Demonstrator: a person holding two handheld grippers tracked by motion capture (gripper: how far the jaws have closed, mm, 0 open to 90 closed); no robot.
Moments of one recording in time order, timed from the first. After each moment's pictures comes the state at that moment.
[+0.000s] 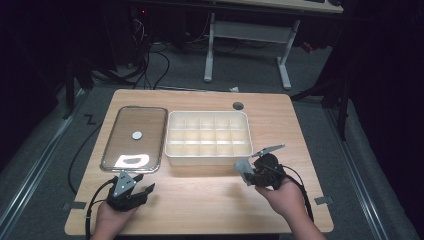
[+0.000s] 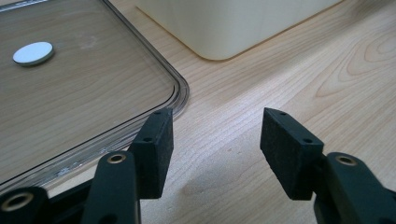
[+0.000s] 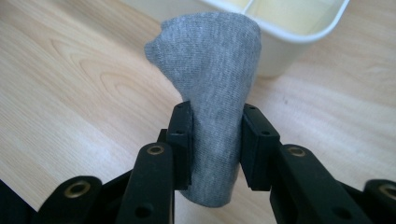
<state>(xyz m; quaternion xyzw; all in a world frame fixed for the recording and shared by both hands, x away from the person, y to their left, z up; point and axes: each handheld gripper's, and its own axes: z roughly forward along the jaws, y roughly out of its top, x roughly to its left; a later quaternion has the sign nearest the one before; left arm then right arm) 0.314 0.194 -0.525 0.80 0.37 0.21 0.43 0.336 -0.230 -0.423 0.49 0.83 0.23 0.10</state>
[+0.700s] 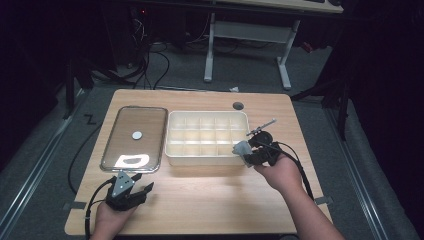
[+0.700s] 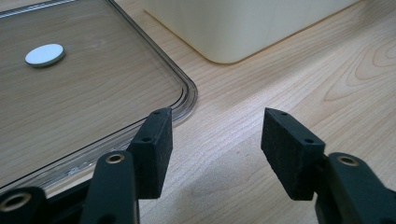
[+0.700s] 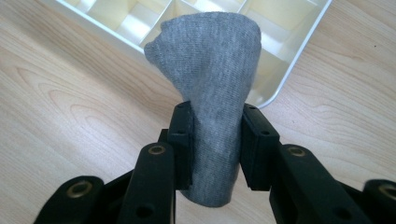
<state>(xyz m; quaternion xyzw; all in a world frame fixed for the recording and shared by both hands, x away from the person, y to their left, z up) 0.315 0.197 -0.526 0.79 0.38 0.22 0.43 0.387 -0.219 -0.394 0.49 0.85 0.18 0.12</state>
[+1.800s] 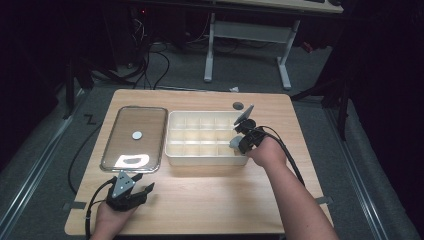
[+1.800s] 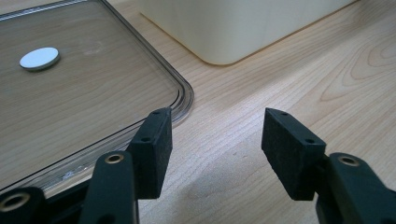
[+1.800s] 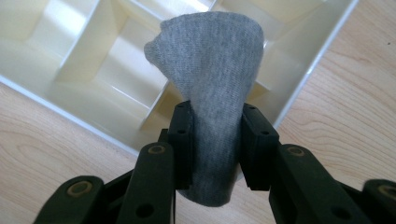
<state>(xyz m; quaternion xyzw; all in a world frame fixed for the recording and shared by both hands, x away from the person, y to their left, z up) 0.315 0.196 -0.528 0.79 0.37 0.22 0.44 0.462 -0.197 -0.424 0.51 0.85 0.05 0.08</state>
